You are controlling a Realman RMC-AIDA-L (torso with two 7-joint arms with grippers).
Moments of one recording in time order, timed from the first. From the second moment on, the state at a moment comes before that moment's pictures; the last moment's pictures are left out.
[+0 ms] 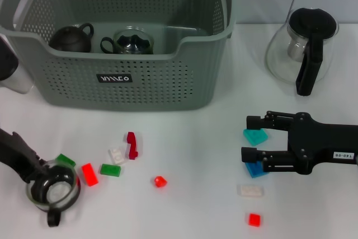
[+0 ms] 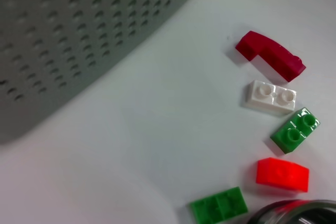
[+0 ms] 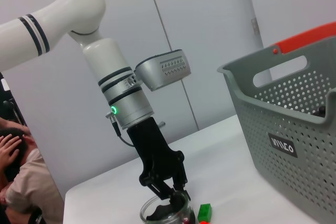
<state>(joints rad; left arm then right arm) -0.51 -2.13 0.92 1.22 2.86 1.65 -2.01 0.46 2.06 -0.88 -0.66 -1.83 -1.70 1.40</state>
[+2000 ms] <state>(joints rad) -0.88 -2.06 1.00 1.17 2.69 1.19 -2.32 0.46 2.07 -0.88 -0.66 -1.83 -1.68 1.40</state>
